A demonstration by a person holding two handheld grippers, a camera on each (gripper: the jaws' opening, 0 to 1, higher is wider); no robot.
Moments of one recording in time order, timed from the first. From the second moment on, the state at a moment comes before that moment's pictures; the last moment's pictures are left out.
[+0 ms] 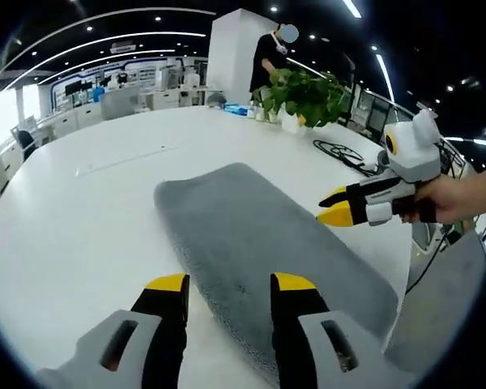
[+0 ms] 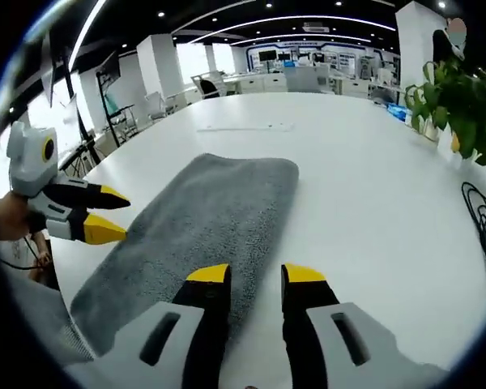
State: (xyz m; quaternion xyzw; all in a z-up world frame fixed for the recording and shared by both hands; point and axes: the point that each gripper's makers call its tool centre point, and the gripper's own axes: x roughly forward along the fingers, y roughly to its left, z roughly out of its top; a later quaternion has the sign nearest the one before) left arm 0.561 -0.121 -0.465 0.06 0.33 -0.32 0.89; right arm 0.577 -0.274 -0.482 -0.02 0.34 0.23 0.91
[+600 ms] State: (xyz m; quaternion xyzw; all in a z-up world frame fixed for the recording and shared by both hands) left arm 0.477 -0.173 -0.467 0.14 0.32 -0.48 0.81; right arm 0.533 -0.236 -0.475 -0.07 0.35 0.34 0.87
